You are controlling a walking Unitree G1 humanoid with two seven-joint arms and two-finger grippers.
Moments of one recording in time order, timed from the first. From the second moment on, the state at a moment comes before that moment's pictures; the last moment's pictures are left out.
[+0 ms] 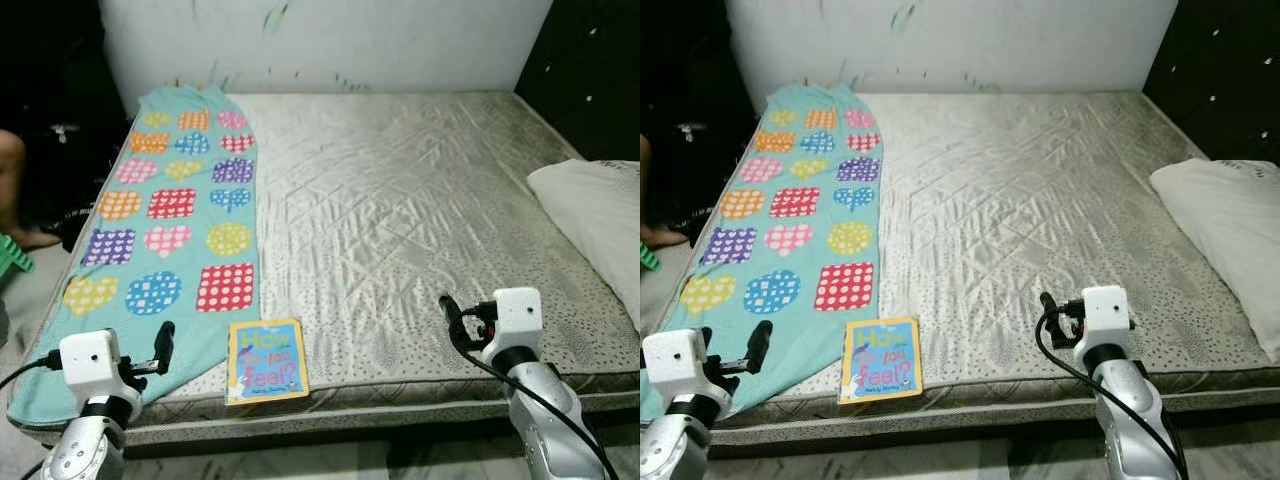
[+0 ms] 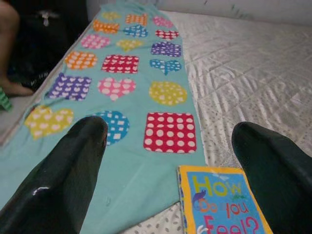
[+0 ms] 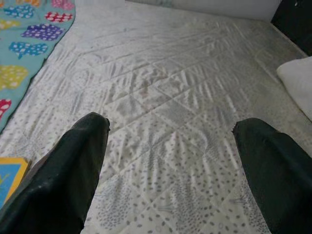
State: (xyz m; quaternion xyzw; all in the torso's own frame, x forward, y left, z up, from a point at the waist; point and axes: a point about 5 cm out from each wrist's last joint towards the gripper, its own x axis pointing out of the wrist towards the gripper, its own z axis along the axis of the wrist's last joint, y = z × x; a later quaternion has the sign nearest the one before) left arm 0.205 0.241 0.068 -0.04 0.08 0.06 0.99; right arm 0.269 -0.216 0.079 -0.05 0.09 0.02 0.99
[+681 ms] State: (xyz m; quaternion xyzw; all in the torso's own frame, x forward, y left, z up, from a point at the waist) left arm 0.218 0.226 0.073 -0.05 0.08 0.02 1.00; right arm 0.270 -0.193 0.081 -0.05 0.09 0.09 0.99
